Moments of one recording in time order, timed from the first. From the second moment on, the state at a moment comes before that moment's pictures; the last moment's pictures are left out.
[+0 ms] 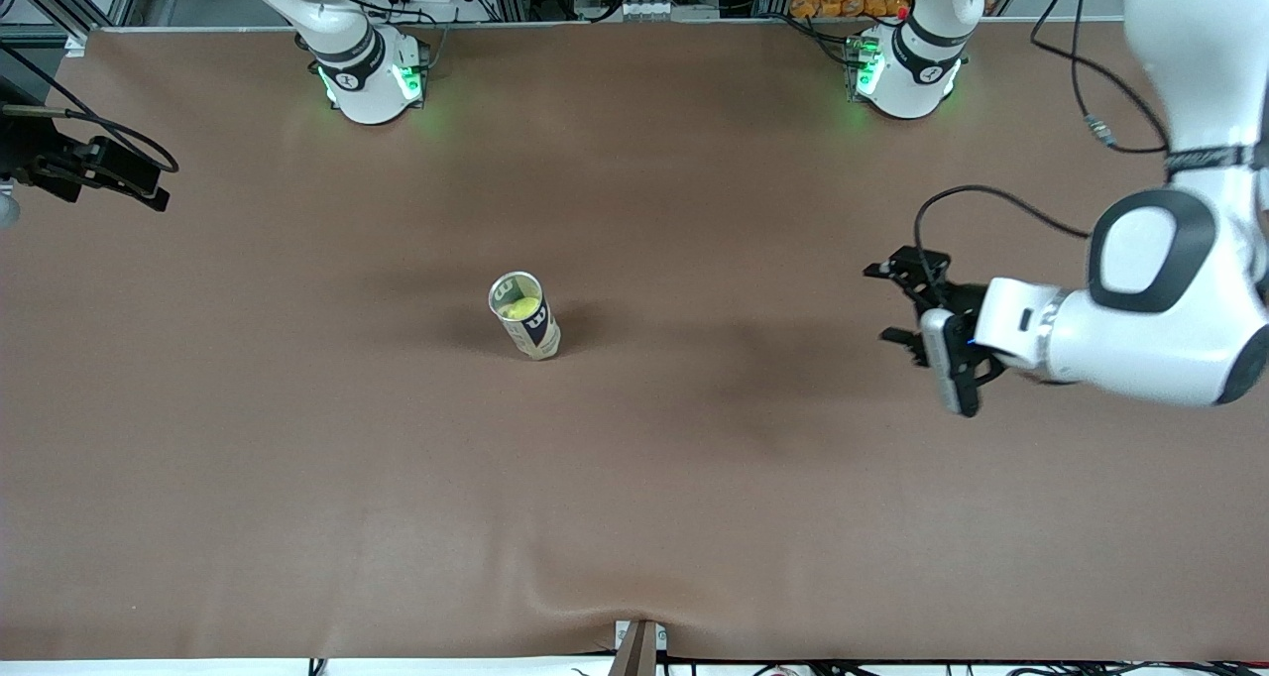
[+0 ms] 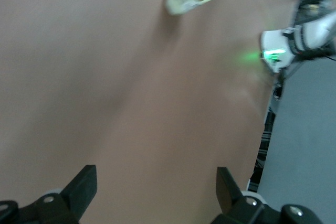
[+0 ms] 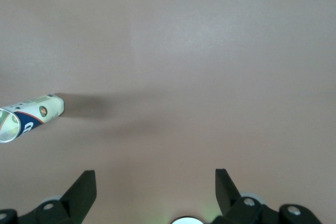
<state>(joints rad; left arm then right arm) 0.06 0.47 -0.23 -1.37 -0.48 1.44 0.71 -0.02 -0.01 0.04 -1.50 0.00 1.42 0.13</state>
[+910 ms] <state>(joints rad) -0.06 0.19 -0.14 -1.28 -0.21 1.18 -0.02 -0.02 0.00 0.04 -1.51 0.00 1.46 0.14</state>
